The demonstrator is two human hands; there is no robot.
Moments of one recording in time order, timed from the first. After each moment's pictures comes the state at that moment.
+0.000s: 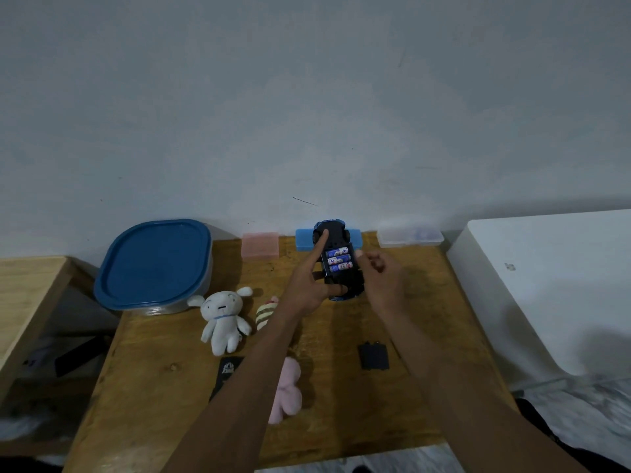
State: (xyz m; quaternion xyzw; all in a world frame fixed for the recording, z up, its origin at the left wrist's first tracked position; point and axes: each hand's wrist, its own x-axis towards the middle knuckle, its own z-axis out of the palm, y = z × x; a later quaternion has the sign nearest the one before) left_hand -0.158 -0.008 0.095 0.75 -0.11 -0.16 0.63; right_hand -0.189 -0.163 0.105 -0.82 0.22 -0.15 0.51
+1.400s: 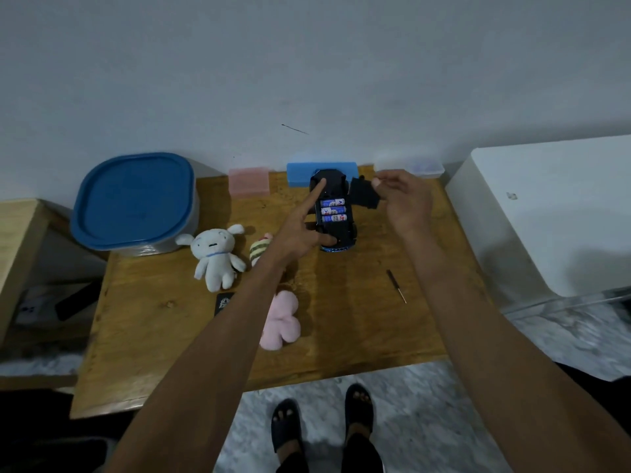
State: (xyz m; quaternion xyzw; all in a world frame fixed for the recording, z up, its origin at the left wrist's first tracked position) left_hand -0.169 0.003 0.075 0.72 -0.12 -0.24 0.64; right_hand -0.189 -0.196 0.116 -0.79 0.23 -0.16 0.54
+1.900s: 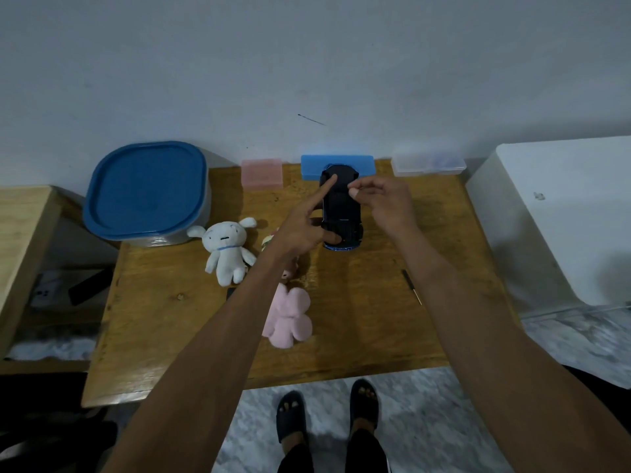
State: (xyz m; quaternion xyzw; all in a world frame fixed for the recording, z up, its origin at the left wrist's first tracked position) left_hand -0.161 0.022 0.073 0.73 -0.12 -0.24 0.62; right_hand -0.169 -0.162 0.096 -0.82 0.13 -0.04 0.56
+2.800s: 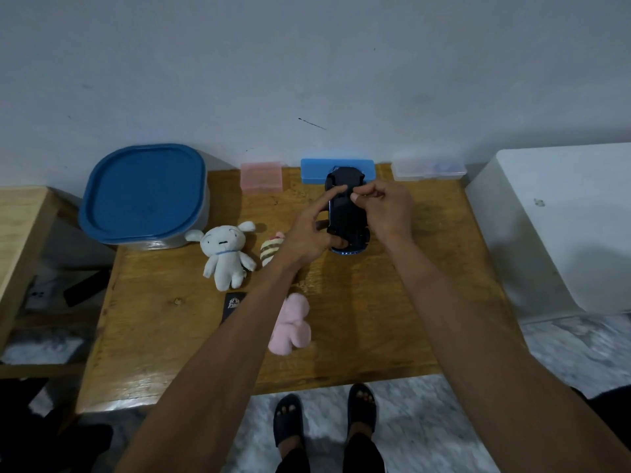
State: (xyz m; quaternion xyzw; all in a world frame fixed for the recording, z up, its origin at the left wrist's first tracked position) left_hand -0.164 0.008 0.069 0.72 -0.12 -0.20 0.65; right_hand -0.164 -0.153 0.089 -0.84 0.19 -0.11 0.51
